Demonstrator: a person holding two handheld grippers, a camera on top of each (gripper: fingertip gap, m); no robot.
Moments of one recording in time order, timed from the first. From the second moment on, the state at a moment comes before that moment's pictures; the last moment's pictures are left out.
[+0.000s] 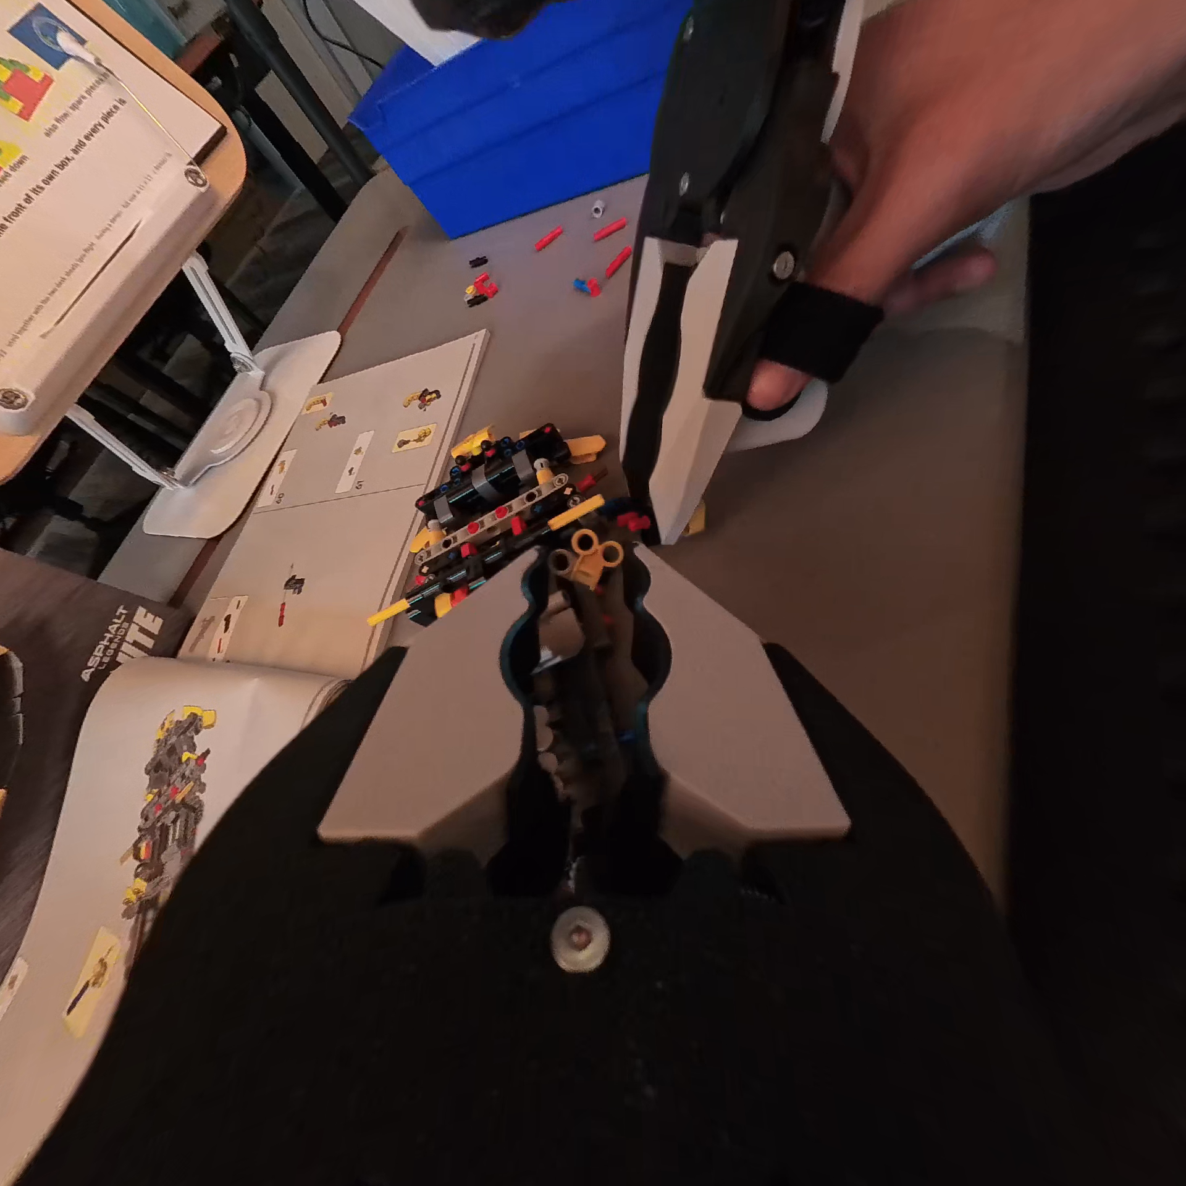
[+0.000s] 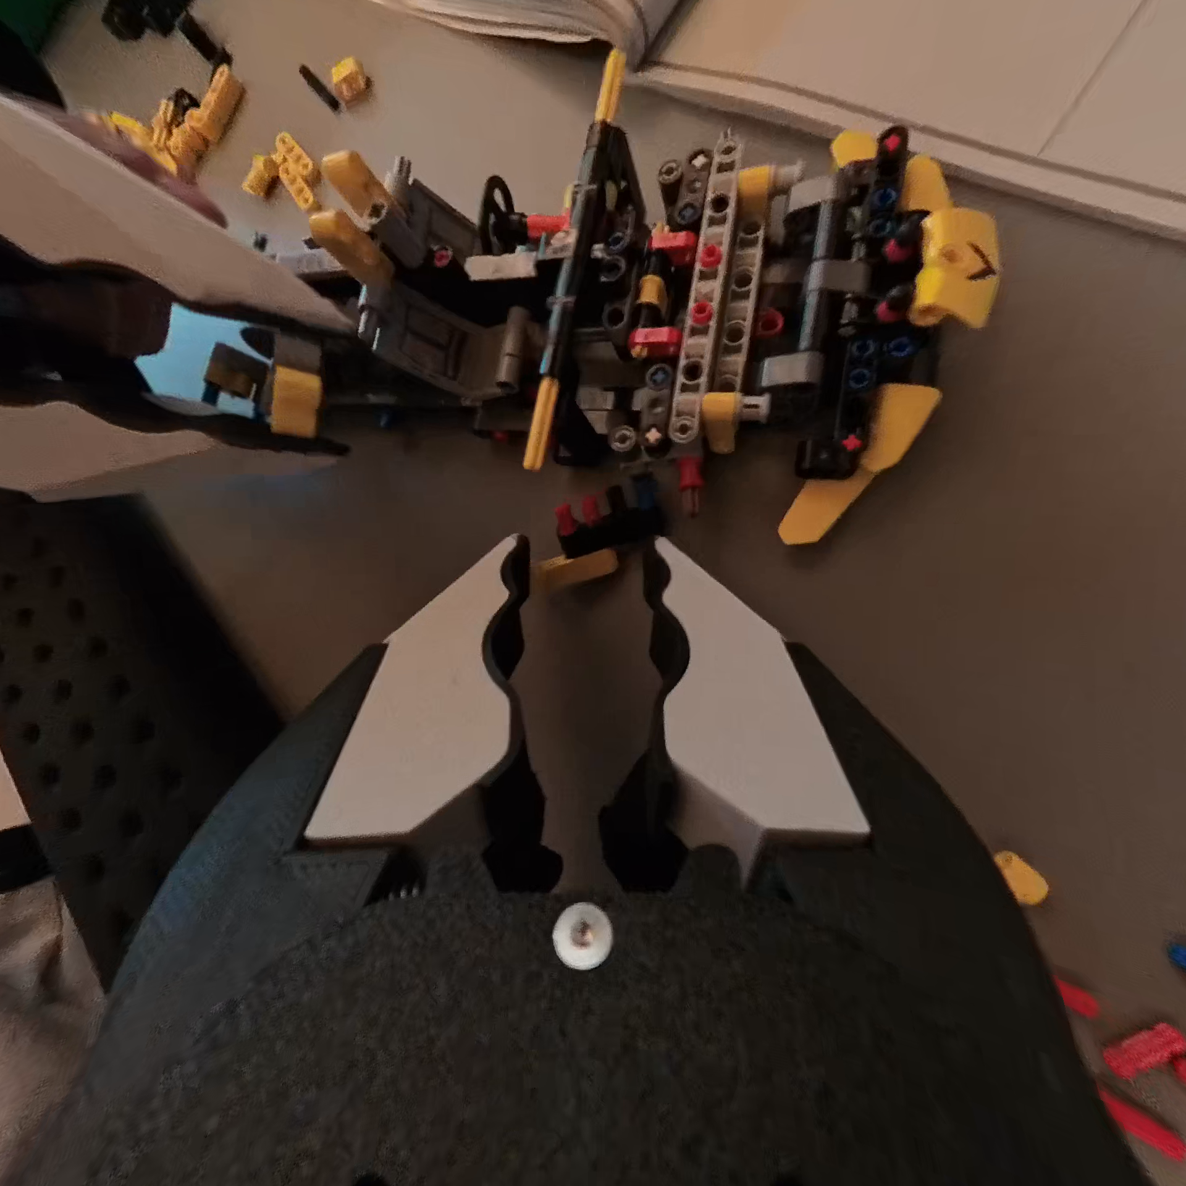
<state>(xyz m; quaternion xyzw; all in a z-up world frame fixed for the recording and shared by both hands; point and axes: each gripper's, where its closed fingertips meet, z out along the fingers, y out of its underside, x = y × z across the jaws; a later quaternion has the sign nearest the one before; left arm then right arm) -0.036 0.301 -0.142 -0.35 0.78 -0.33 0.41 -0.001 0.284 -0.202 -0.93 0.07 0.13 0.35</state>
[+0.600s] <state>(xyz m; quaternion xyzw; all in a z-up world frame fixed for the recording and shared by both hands) -0.040 0.289 -0.131 -0.34 0.76 -0.42 0.36 -0.022 0.273 -0.147 -0.83 -0.13 0.02 0.54</state>
